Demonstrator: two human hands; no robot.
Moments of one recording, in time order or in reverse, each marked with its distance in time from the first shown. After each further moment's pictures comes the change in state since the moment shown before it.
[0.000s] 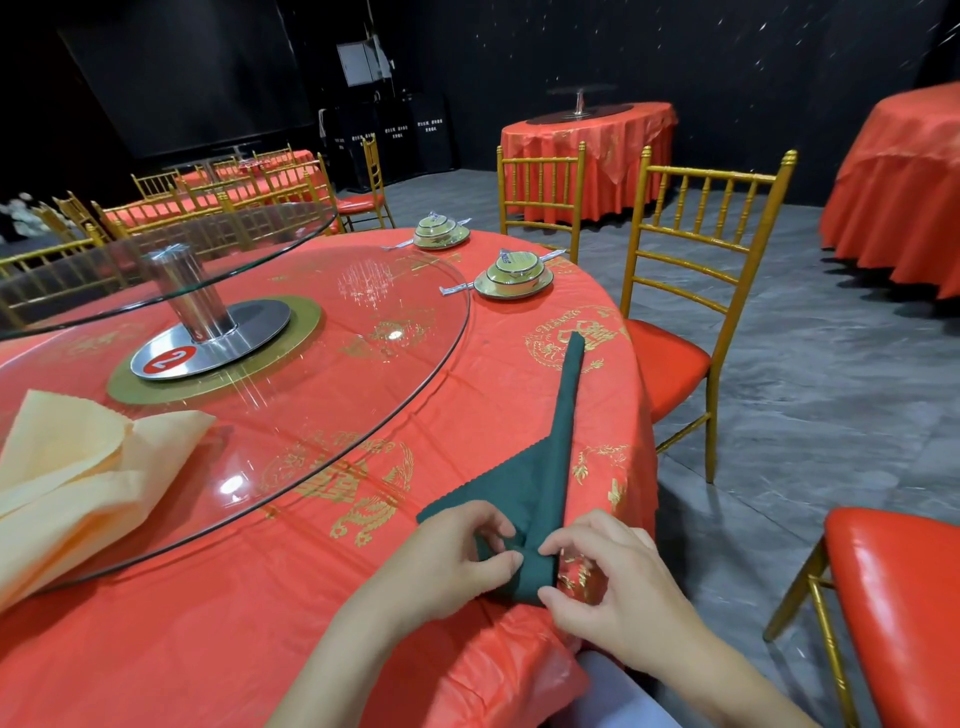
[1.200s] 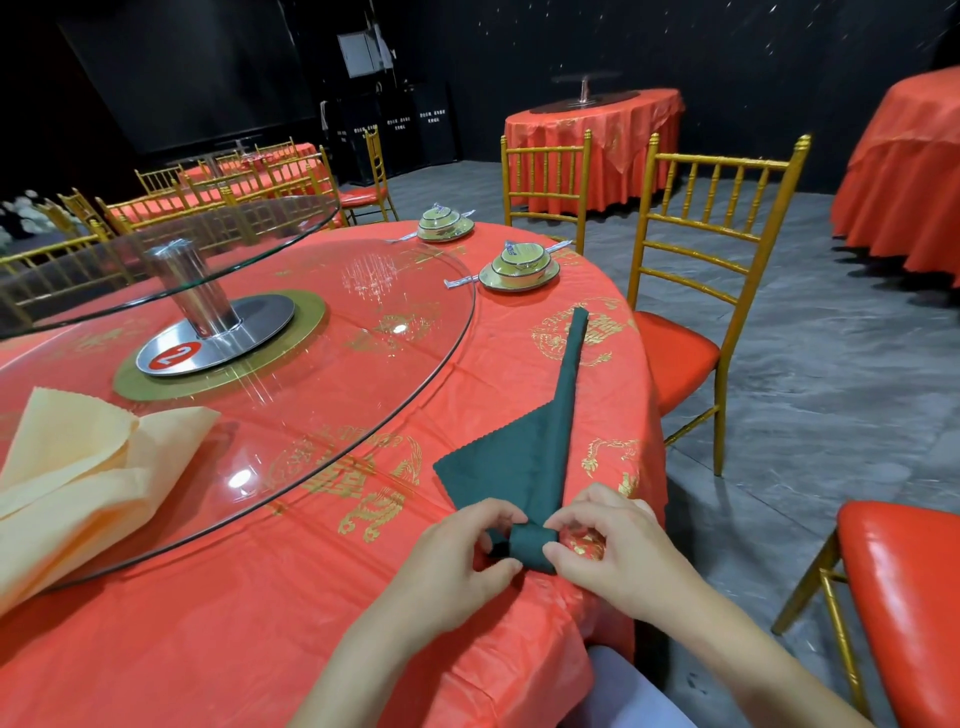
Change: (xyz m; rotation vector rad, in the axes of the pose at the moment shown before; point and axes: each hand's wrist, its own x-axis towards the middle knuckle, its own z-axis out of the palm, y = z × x) left_hand 0.001 -0.021 0.014 0.049 0.111 0.141; right_hand 0.029 0.007 -0.002 -0.018 -0.092 0.063
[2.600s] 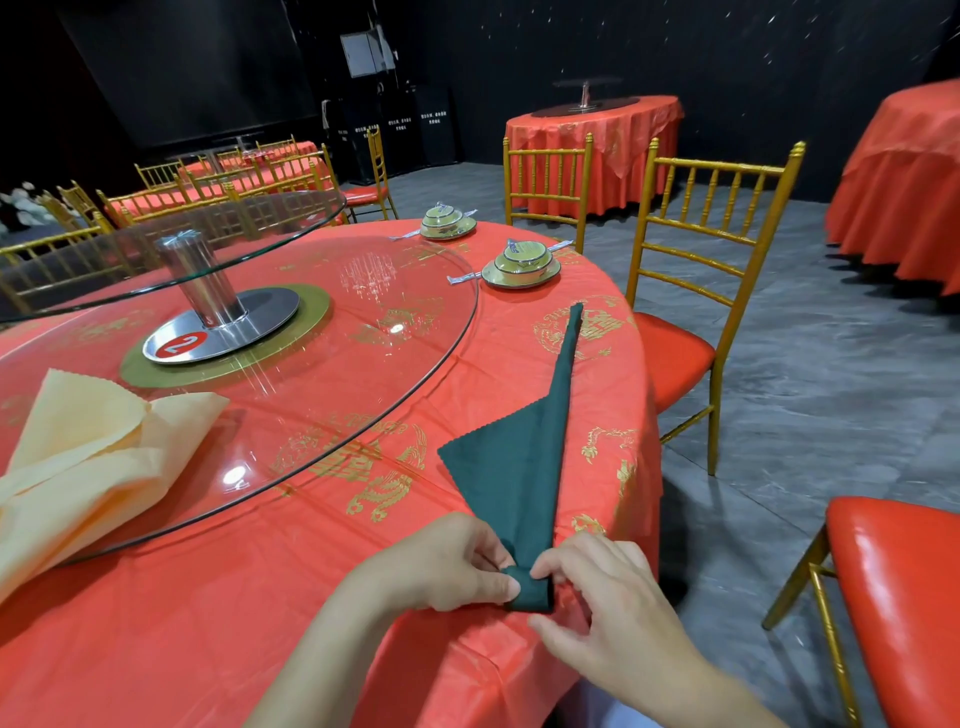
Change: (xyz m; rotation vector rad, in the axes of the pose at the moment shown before) left_hand -0.008 0.014 -0.021 -0.163 -0.438 -0.287; right_hand -0.054 -0.022 0.028 -0.125 0.108 -0.200
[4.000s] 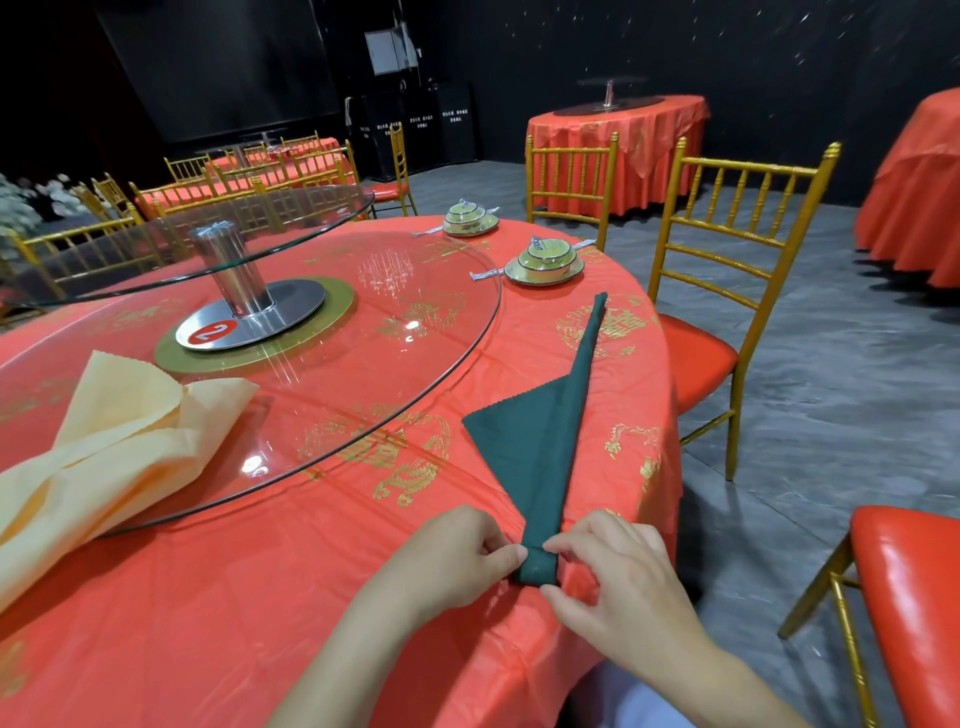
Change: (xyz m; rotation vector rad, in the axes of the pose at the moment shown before) left_hand -0.013 -0.006 0.006 0.411 0.339 -0.038; right_hand 0.010 -0.005 0.006 -0.062 0.019 0.052
